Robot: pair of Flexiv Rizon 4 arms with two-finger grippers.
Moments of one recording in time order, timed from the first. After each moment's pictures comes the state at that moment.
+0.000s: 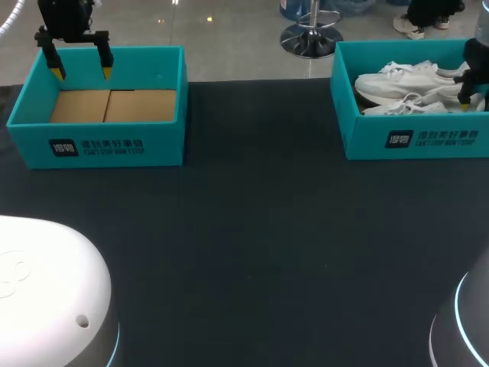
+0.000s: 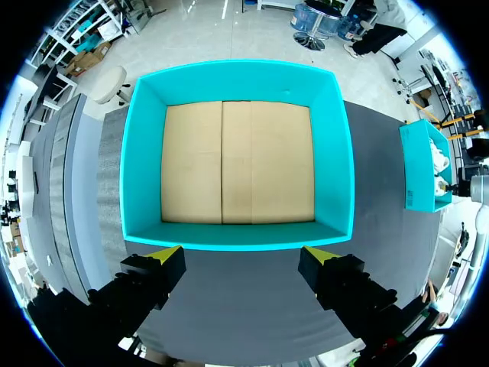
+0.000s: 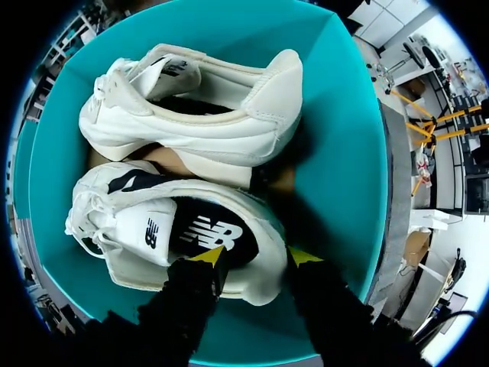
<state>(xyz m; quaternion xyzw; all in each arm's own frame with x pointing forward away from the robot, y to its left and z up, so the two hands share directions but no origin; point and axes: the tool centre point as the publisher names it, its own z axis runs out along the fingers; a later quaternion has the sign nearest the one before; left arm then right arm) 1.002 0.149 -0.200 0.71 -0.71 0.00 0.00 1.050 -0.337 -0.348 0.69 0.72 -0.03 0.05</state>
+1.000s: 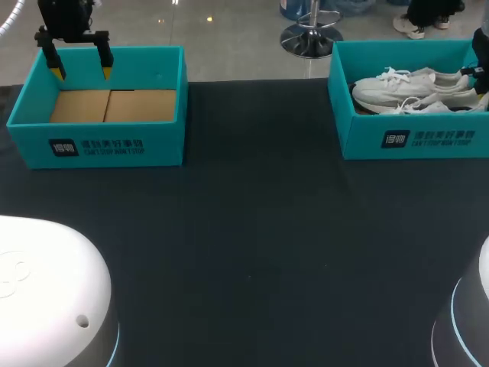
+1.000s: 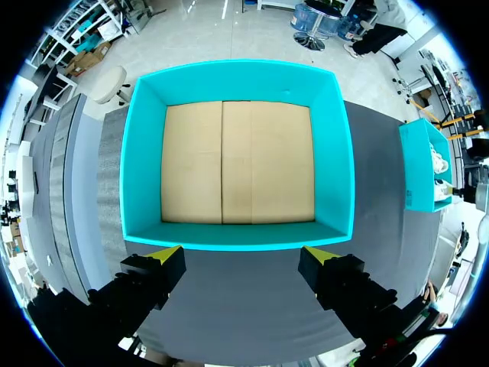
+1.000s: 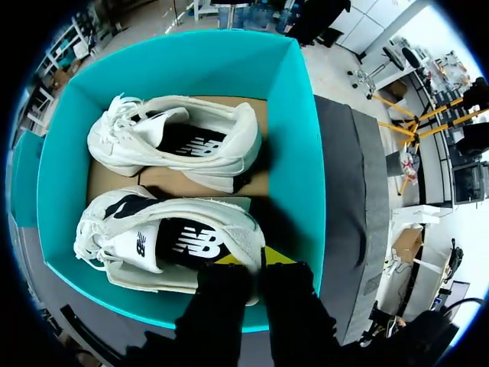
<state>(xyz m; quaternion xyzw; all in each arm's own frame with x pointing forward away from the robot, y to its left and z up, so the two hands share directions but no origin) 1.002 0.149 -0.200 0.71 -0.71 0.00 0.00 1.042 -0.345 -0.306 0.71 0.70 -0.02 0.10</state>
